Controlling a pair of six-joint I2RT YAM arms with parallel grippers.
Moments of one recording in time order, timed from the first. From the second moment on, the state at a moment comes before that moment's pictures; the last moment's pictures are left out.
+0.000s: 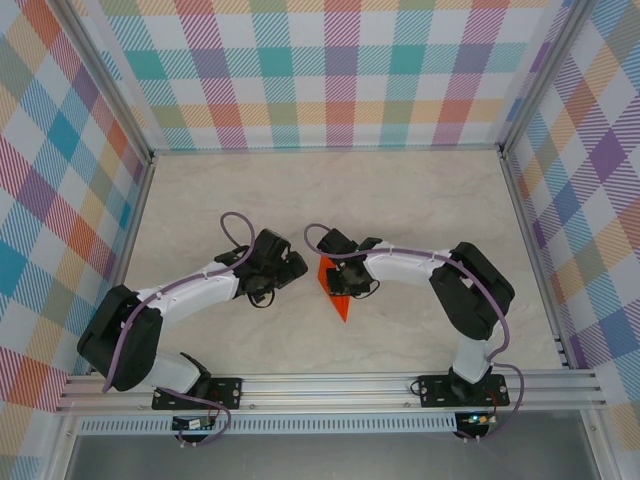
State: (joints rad) left arm -0.62 1.42 0.79 -0.43 -0.03 -1.10; right arm 0.84 1.82 1.12 -0.60 -0.01 0.72
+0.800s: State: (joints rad) left arm -0.62 1.42 0.80 -0.48 -0.04 -1.09; right arm 0.85 1.81 1.19 -0.71 0.12 0.70
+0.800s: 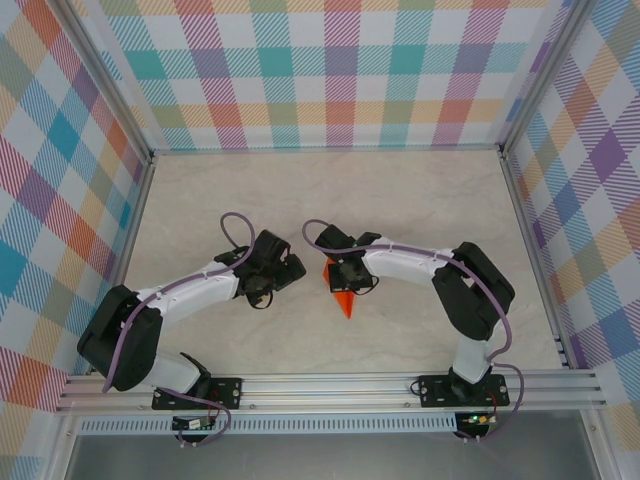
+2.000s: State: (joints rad) left arm -0.61 1.46 0.80 -0.49 -0.04 -1.07; right arm 0.81 1.88 1.20 -0.74 0.10 0.68
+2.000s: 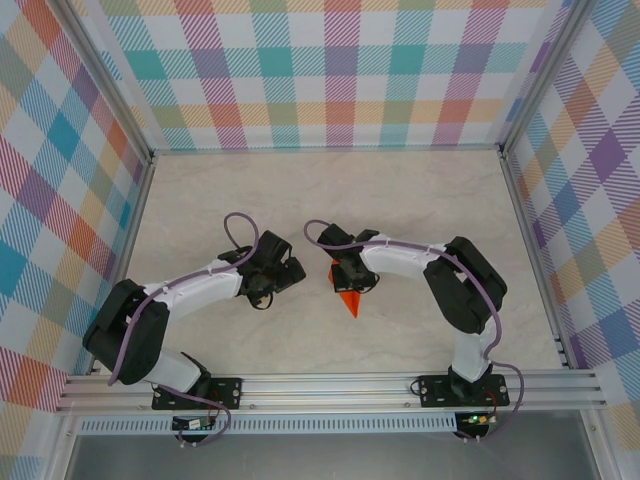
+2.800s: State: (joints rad) left arm -0.58 1.40 0.87 -0.72 -0.20 -1.02; right arm 0.65 2.33 1.99 -0.80 0.06 0.53
